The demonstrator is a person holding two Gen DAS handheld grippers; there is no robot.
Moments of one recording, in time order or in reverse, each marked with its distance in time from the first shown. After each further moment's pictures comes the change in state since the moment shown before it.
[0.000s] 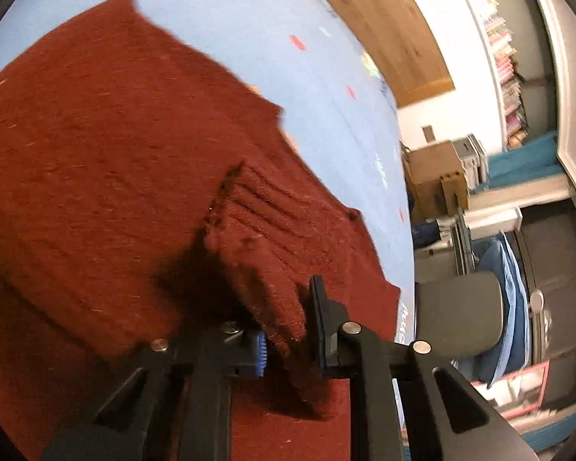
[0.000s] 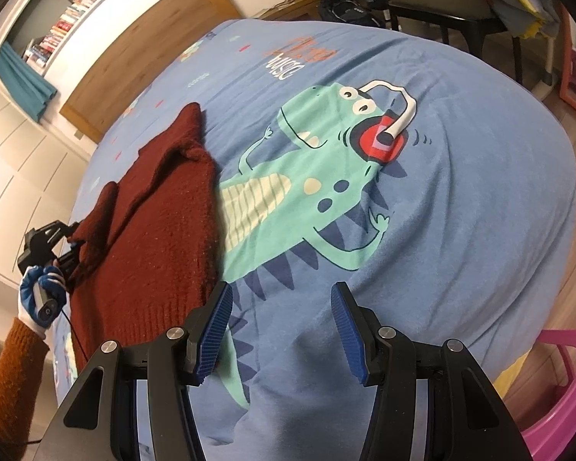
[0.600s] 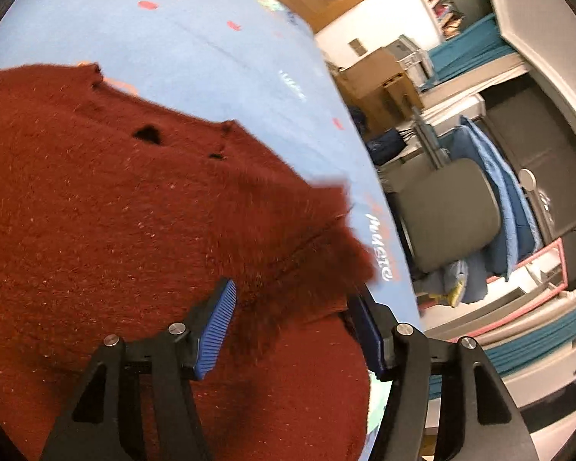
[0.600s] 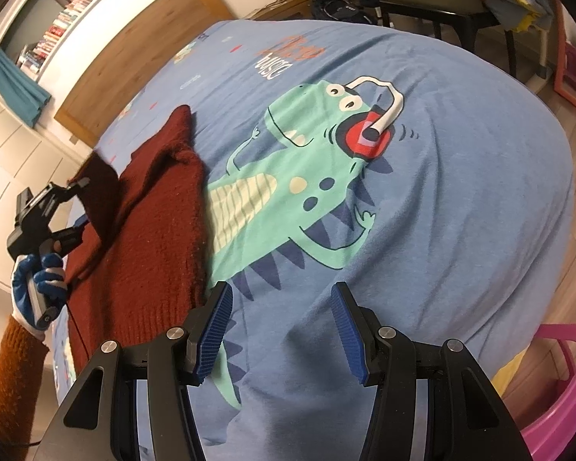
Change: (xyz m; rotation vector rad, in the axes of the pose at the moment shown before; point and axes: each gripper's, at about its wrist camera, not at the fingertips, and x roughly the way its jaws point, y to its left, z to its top) left arm 0.048 -0.092 -0.057 0.360 0.166 -0.068; right arm -0.001 -0.011 0.000 0.024 0.000 -0.009
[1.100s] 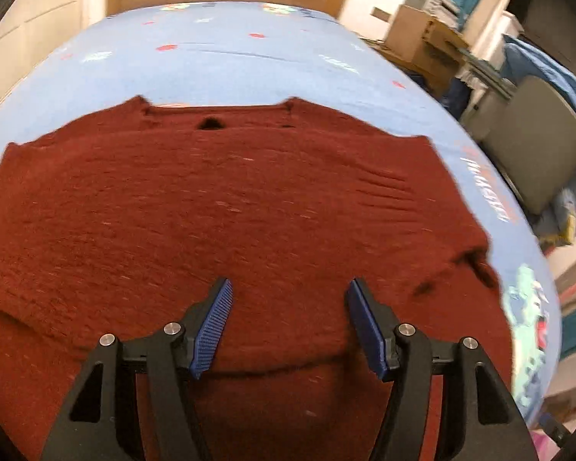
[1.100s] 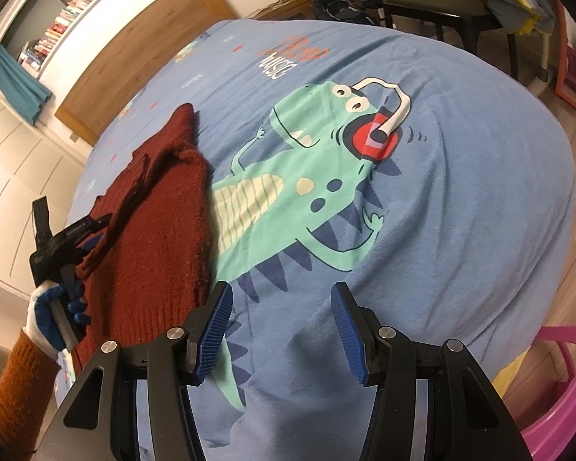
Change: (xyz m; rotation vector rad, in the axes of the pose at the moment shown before) left arm 0.032 -0.002 -0.065 0.286 -0.007 0.440; right arm 0.003 0.009 0.002 -0.013 0.002 -0.004
